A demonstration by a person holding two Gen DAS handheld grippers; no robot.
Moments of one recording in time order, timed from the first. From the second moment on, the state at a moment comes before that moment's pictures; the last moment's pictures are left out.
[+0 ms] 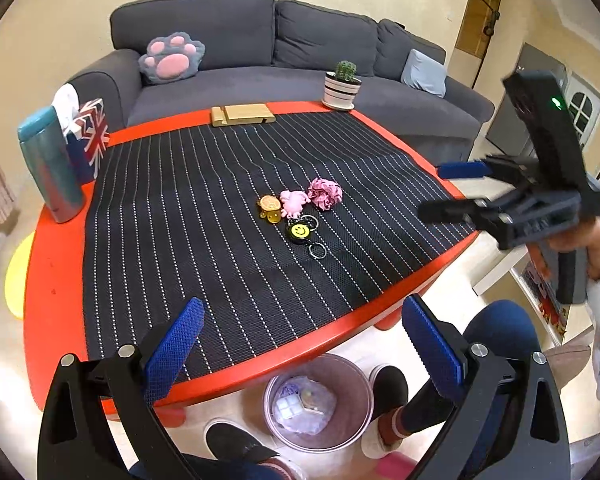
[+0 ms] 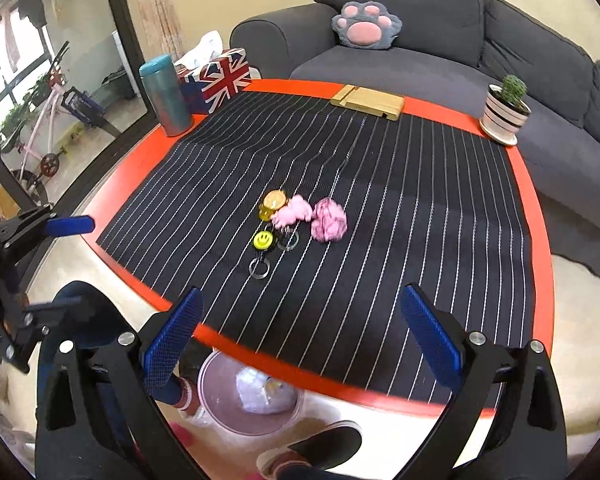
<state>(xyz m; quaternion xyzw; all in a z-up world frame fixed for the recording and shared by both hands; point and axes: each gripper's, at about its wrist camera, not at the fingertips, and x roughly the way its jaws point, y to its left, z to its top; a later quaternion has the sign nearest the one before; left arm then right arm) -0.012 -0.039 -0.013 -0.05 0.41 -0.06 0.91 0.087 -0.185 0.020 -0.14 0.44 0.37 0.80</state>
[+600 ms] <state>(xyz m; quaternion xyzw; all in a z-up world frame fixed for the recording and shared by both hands) -0.012 -0.027 -0.021 -0.07 0.42 -0.05 0.90 0.165 -0.127 -0.028 -0.17 0.50 0.39 0.76</state>
